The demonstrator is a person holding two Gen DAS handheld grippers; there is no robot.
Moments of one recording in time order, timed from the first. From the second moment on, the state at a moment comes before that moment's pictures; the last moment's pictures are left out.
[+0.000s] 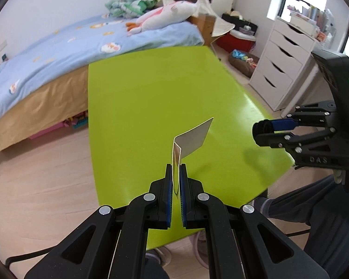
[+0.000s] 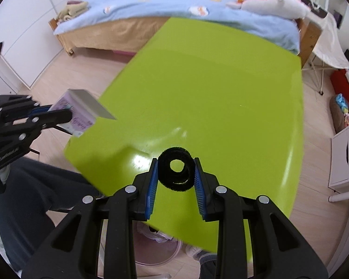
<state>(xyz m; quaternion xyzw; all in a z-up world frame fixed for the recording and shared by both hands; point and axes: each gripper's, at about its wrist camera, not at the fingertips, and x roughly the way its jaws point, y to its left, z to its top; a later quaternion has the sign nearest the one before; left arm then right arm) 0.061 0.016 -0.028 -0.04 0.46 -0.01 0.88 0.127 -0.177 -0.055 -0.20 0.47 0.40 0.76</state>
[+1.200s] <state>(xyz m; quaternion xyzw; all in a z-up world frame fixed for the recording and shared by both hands) -0.061 -0.052 -0.023 -0.05 0.43 -0.06 0.90 -0.025 -0.283 -0.046 -0.13 0.43 0.45 0.77</state>
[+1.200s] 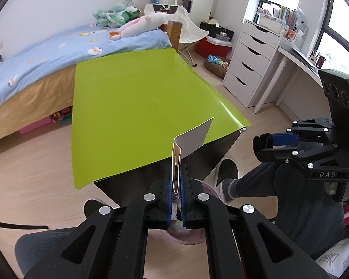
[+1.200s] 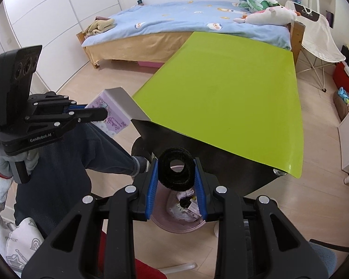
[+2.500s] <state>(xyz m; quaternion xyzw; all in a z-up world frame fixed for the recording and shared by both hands) -0.049 -0.088 -0.031 -0.03 0.45 -0.14 0.88 -0.012 -0.329 -0.025 -0.09 0.42 0.41 0.80</state>
